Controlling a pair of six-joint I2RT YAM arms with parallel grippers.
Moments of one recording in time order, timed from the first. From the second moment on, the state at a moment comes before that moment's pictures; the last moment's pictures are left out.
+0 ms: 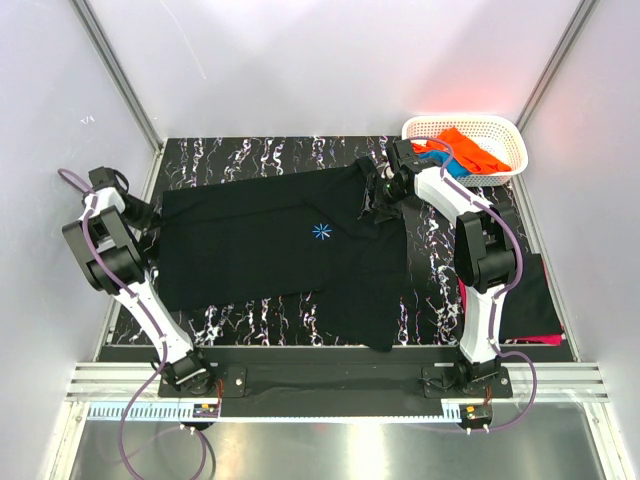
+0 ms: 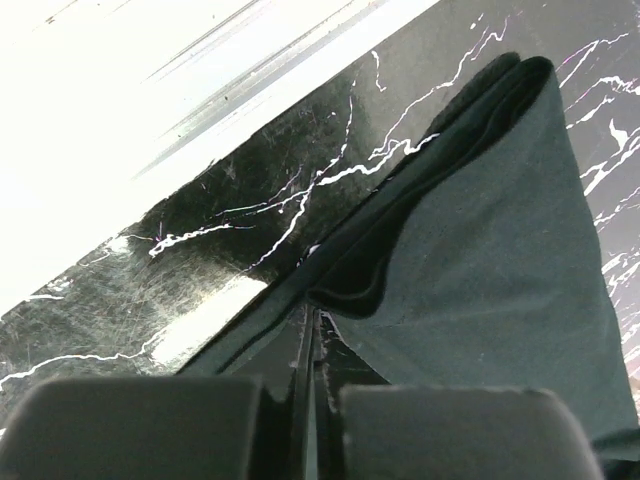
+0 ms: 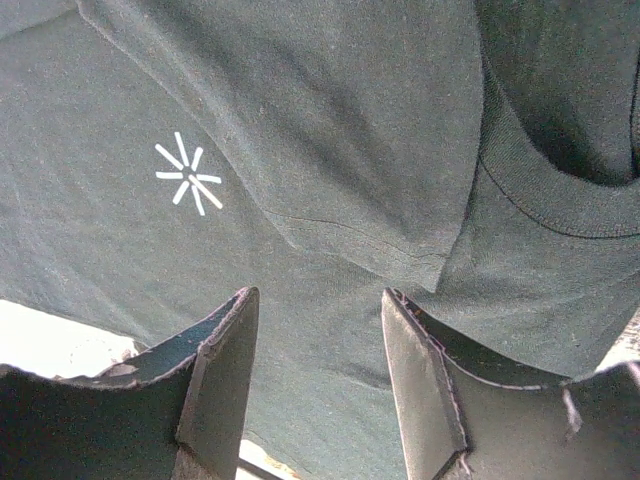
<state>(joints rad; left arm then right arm) 0.54 2.12 1.59 -0.60 0.22 -0.63 0.32 2.04 1.64 -0.69 -0.30 0.46</state>
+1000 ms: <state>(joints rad) 0.53 2.08 1.54 -0.59 0.23 -0.60 0.31 2.04 1.53 -0.67 -0.36 0.54</state>
